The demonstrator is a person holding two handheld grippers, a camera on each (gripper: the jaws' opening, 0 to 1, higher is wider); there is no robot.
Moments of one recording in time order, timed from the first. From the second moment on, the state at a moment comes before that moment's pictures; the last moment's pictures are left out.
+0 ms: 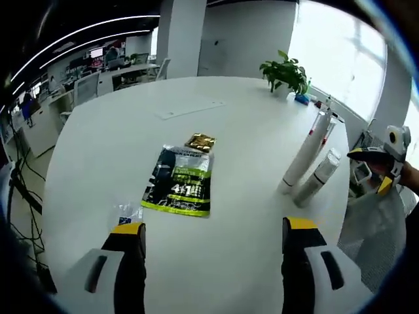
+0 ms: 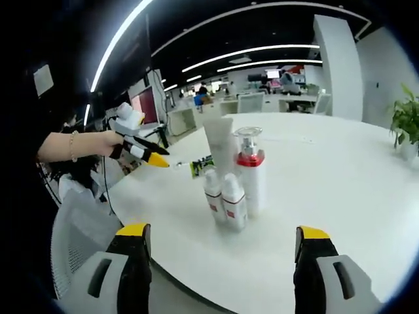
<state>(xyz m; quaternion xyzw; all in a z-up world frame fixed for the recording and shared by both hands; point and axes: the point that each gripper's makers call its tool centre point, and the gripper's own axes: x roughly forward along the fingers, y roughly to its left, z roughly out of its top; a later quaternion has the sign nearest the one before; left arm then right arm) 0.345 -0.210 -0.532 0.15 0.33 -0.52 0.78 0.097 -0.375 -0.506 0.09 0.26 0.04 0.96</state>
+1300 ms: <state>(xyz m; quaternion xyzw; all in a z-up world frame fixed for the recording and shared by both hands) 0.404 -0.255 -0.569 0.23 0.36 -0.52 0.74 0.096 -0.377 -0.511 0.10 0.27 0.02 0.96</state>
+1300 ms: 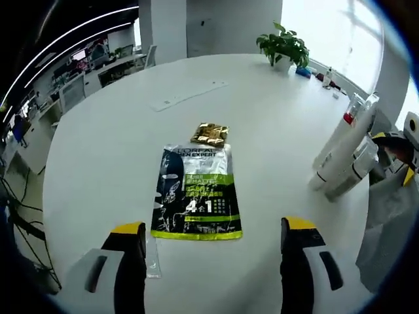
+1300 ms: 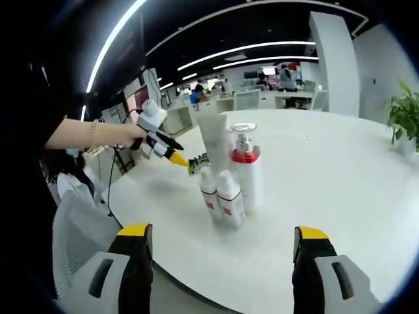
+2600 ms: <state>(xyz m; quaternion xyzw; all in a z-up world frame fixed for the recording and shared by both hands) 0.413 -0.281 -0.615 0.31 0.42 -0.51 0.69 0.095 -0.382 -0.511 0.11 0.26 0.01 0.96</state>
